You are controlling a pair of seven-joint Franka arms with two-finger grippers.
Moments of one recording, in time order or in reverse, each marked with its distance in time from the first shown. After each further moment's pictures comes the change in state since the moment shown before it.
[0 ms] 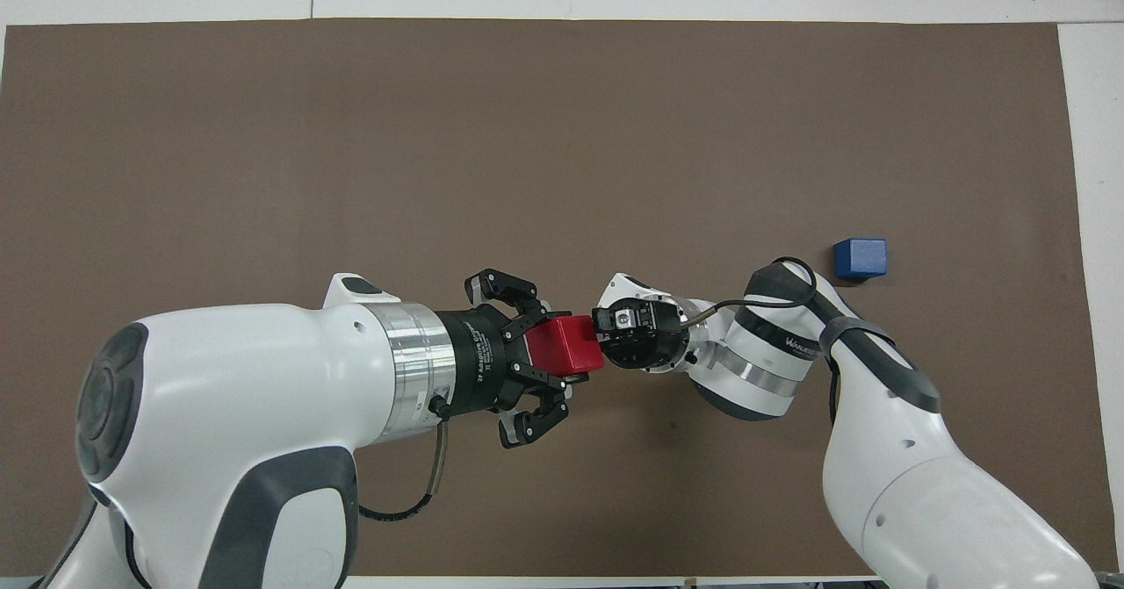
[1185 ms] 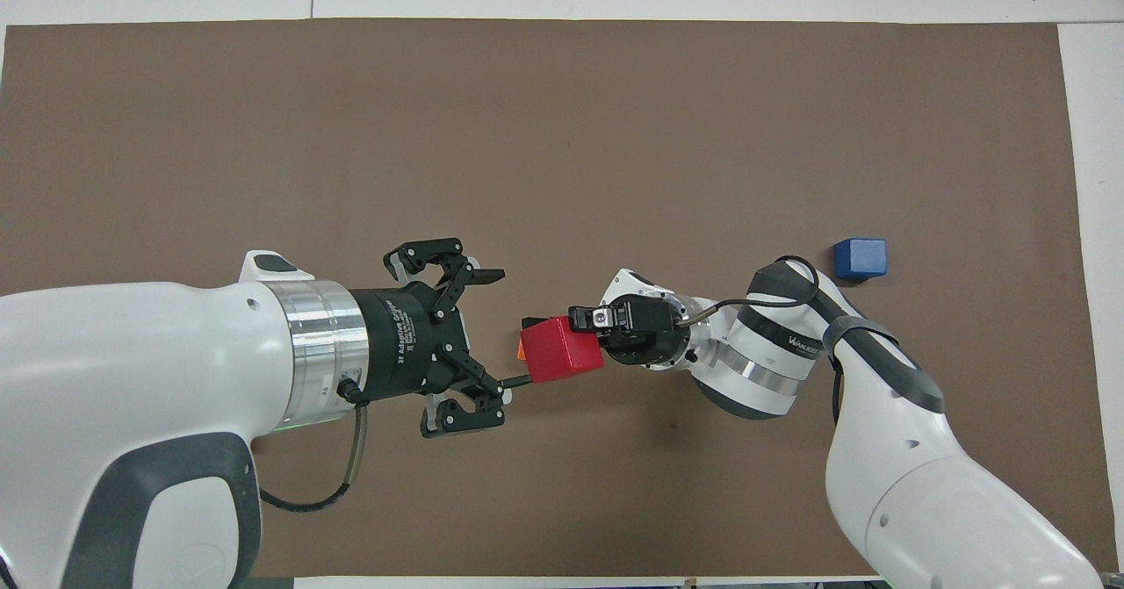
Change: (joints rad) left arm 0.110 -0.052 0.025 0.029 0.017 -0.102 0.067; right arm -0.002 -0.005 -0.003 0.001 -0.001 0.028 -0.027
